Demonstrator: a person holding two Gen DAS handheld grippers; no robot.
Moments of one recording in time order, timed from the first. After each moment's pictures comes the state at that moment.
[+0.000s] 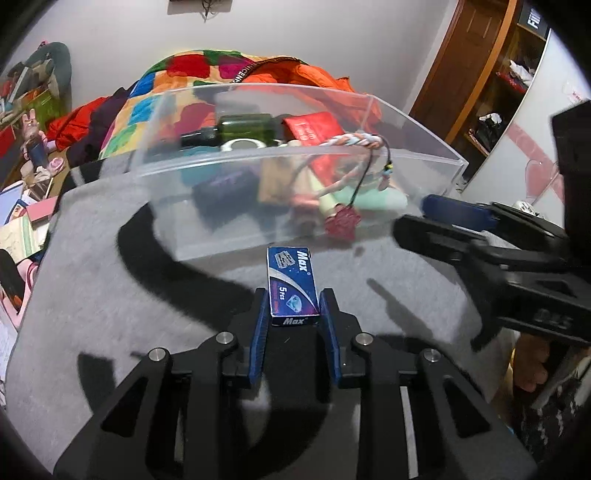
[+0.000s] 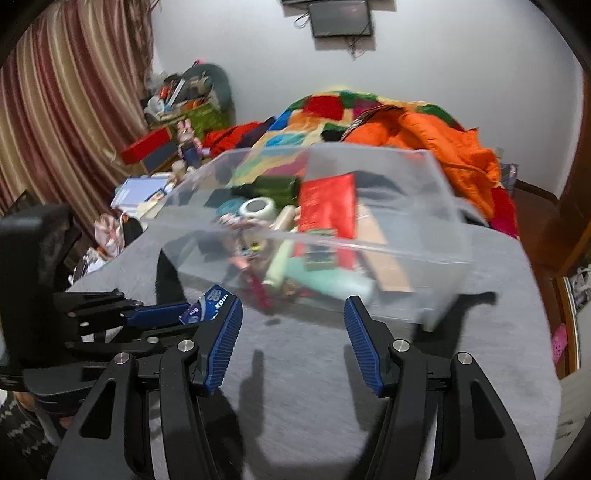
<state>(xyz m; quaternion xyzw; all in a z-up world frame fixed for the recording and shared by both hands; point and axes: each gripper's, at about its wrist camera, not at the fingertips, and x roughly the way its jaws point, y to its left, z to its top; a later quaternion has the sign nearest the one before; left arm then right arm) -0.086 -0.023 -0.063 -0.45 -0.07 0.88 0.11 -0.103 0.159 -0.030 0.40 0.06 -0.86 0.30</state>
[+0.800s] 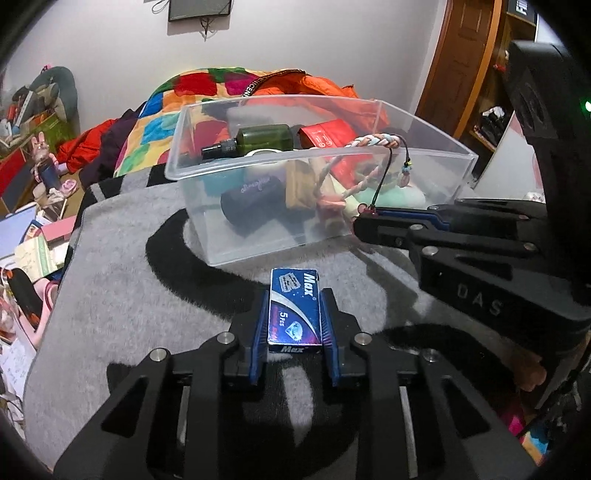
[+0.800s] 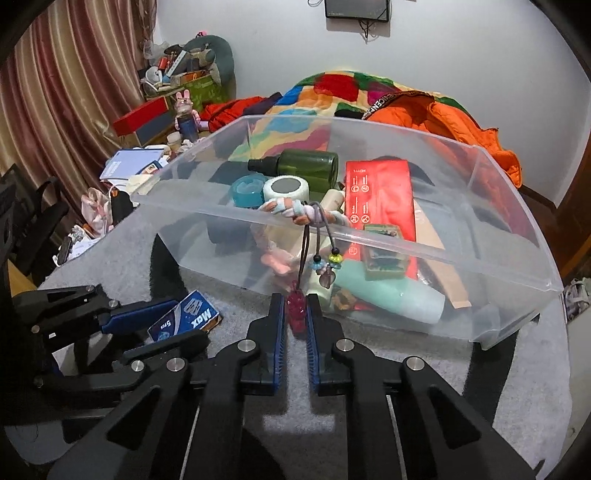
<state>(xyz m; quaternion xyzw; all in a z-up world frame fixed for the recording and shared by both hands) -0.080 -0.031 -0.065 -0.43 -0.03 0.90 0.09 -0.110 0.111 -0.049 0.42 0.10 -0.86 0.28</state>
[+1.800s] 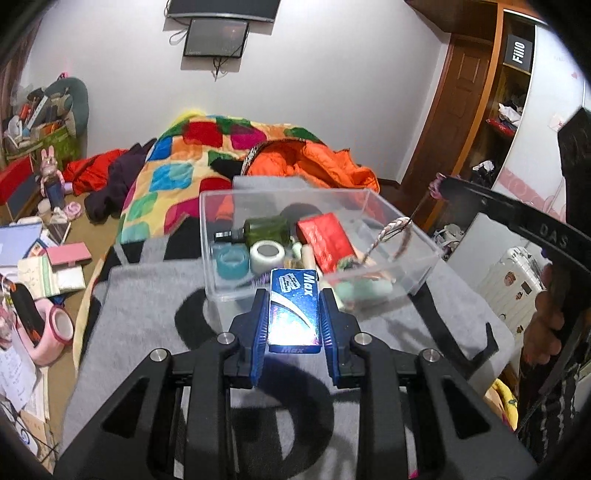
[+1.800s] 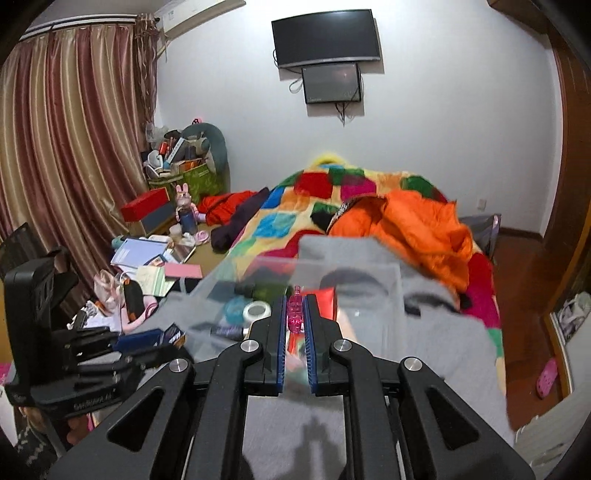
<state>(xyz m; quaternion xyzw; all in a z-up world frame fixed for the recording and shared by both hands) -0.082 -0.047 0.016 -0.34 -0.08 0.93 0.09 -0.107 0.170 0.069 0.28 0.03 -0.92 0.28</state>
